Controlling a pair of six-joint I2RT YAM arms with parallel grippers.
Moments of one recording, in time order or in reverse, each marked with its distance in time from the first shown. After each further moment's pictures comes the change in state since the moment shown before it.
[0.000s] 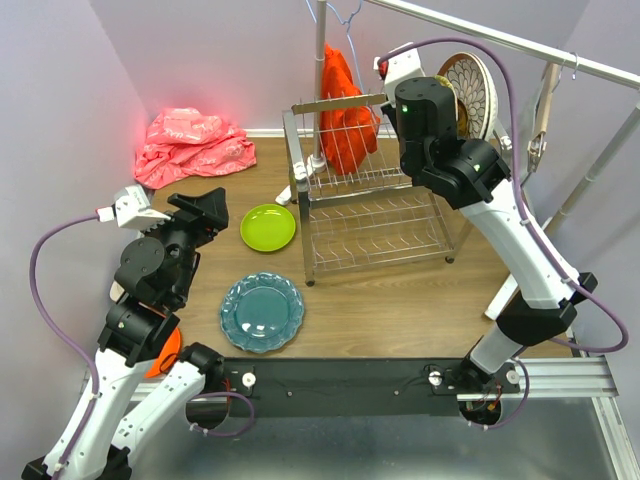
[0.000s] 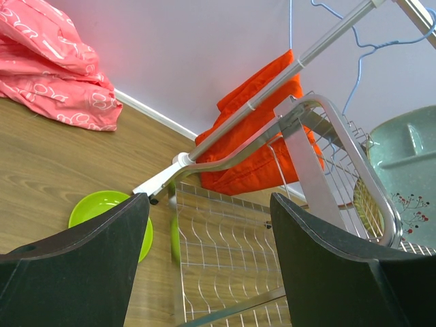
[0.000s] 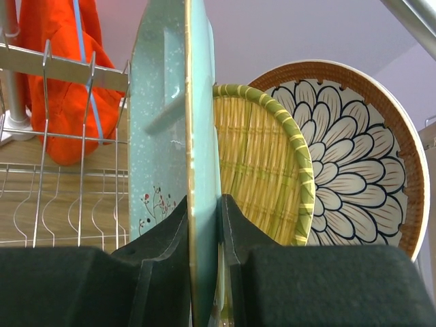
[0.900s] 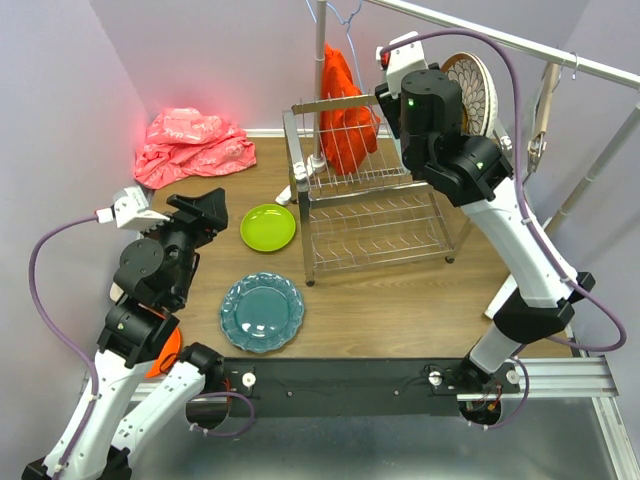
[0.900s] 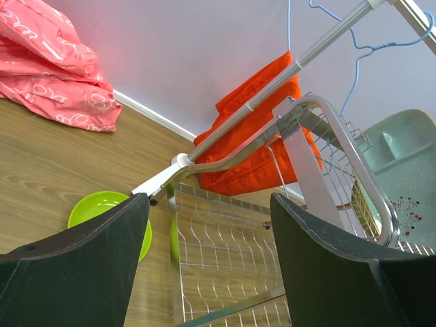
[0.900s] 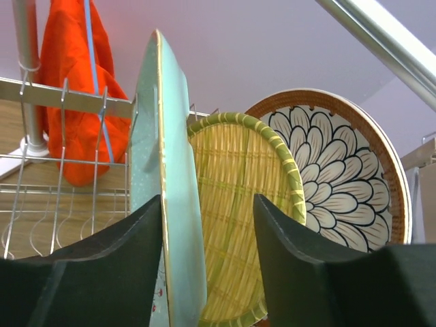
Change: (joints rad) left arm 0.000 -0.009 -0.002 0.001 0.000 -0.002; right arm -0.008 0.022 0.056 0.040 -0.023 -0.012
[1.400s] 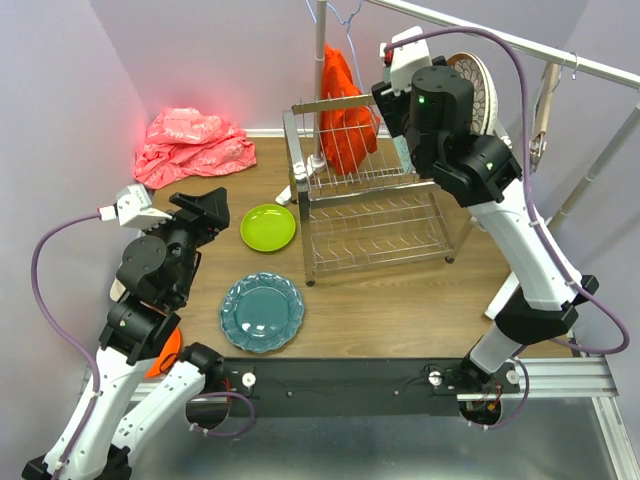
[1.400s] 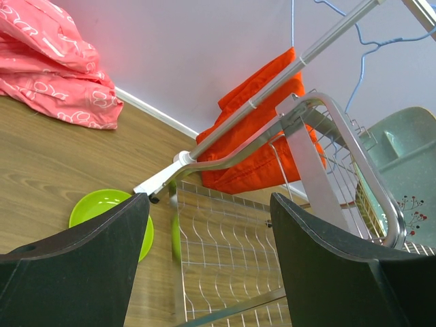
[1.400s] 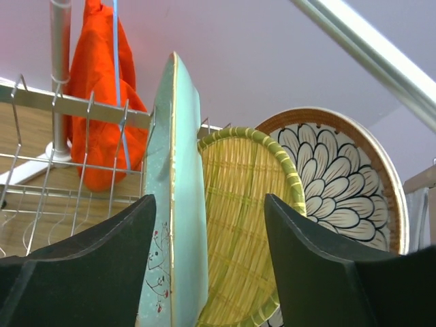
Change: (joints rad) left arm 0.000 0.016 0.000 0.000 0.001 0.000; right arm 0.000 -0.013 0.014 0.005 -0.090 -0.017
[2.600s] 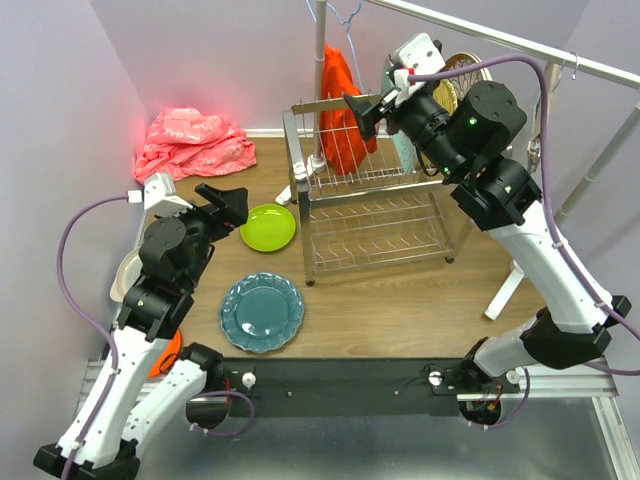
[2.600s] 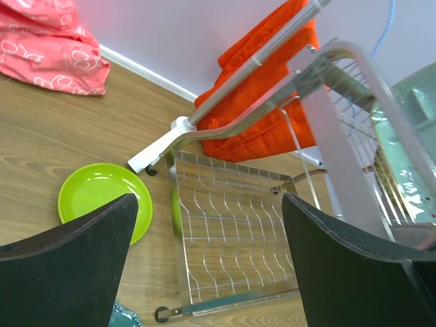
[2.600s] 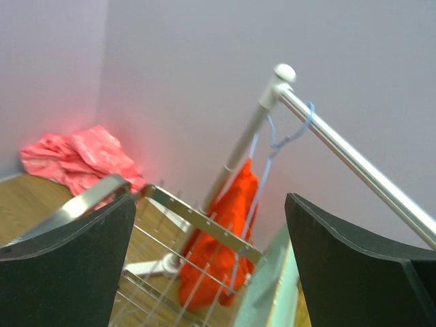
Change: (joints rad) left arm 0.039 0.095 -0.016 0.010 0.145 -0.006; right arm 0.000 -0.187 -0.264 0.456 -0.623 -0.106
